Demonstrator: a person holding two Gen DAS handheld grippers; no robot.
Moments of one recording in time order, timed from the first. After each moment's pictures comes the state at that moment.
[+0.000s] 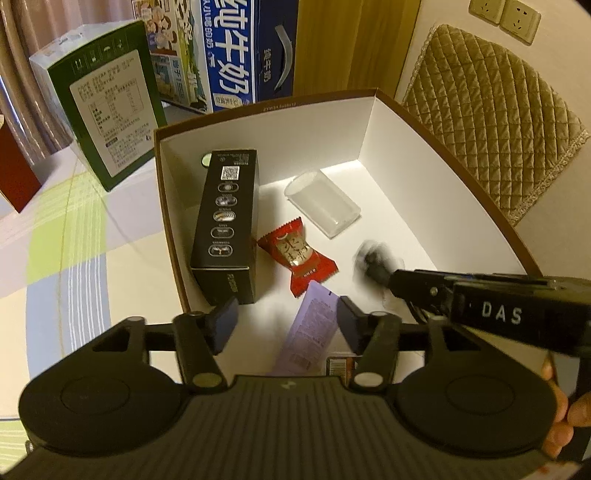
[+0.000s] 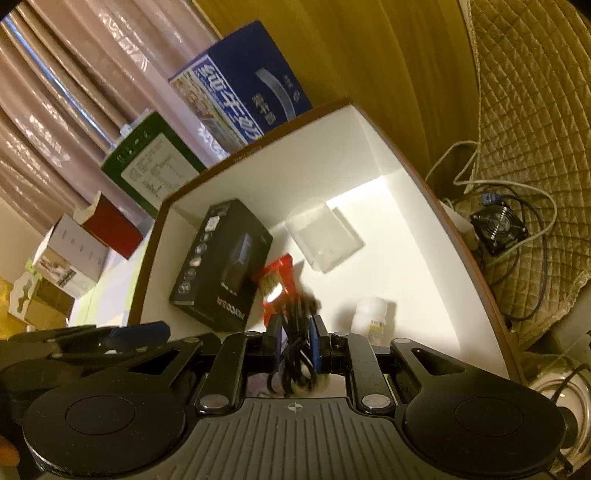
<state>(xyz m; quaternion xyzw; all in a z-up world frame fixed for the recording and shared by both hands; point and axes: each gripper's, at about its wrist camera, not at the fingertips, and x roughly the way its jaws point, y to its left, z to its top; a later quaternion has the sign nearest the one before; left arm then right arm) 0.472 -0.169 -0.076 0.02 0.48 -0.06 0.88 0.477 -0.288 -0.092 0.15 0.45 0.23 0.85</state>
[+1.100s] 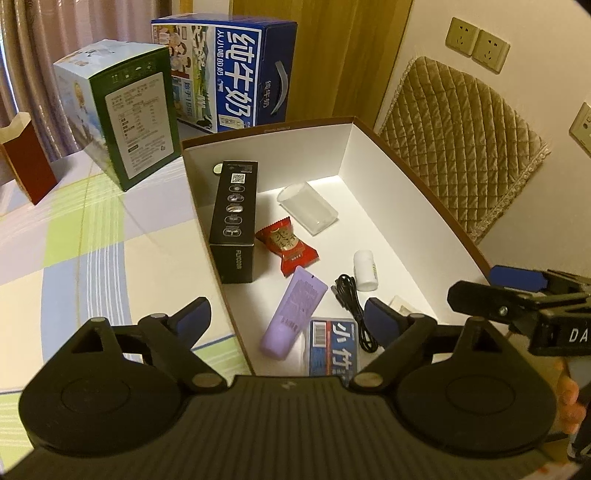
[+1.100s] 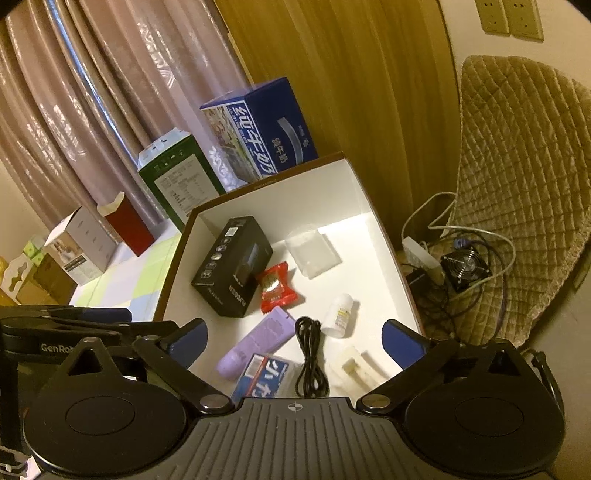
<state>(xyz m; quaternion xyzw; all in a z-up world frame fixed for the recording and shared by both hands) 0.406 -0.148 -0.032 -0.02 0.45 -0.09 0.89 0.390 -0.324 -0.035 0.10 0.40 0.23 0.88</state>
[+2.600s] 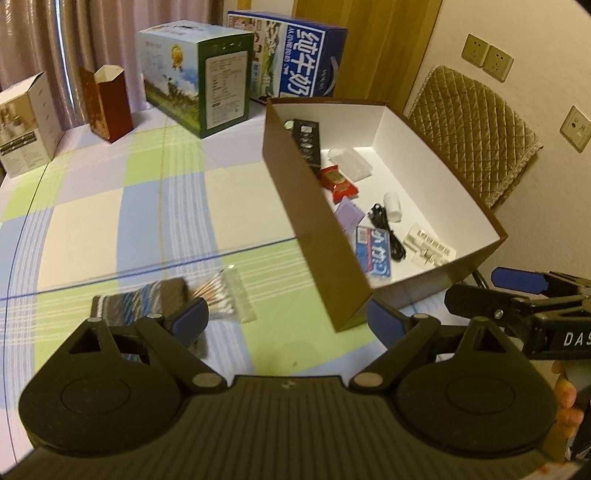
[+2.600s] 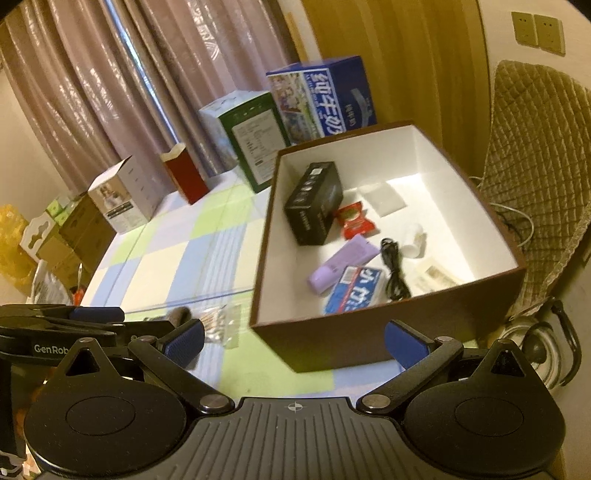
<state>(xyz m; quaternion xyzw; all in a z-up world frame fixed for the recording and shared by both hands) 0.261 -0.068 -0.015 -0.04 0.45 -0.04 0.89 0.261 -0.248 -0.024 0.06 0.41 0.26 0.87</state>
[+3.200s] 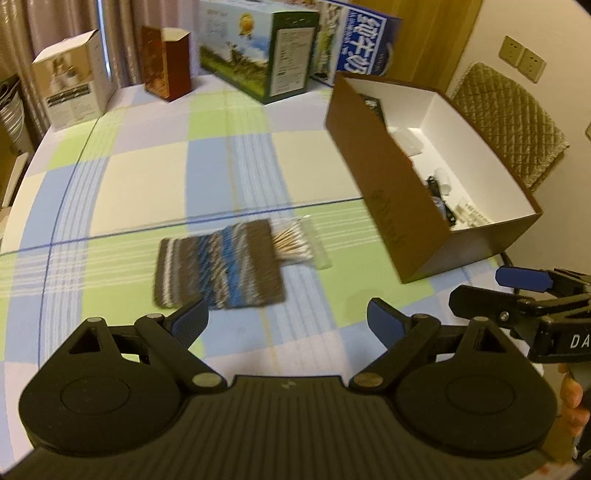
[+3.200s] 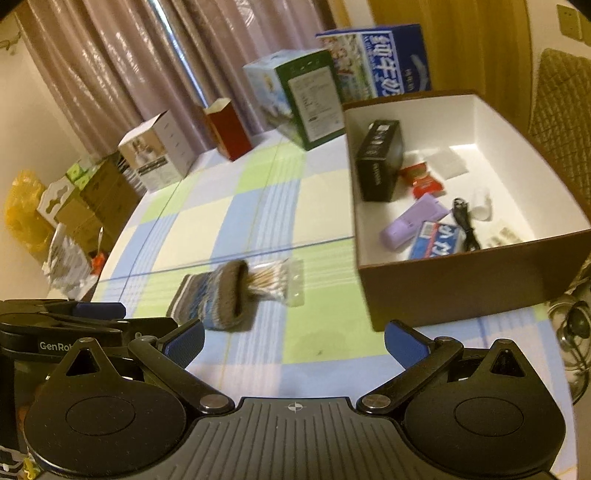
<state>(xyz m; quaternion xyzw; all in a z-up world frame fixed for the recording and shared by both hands) 0.214 0.009 -0.032 -0.06 0.47 0.00 0.88 0.228 -0.175 -0.049 0.04 0.44 0.30 0.85</state>
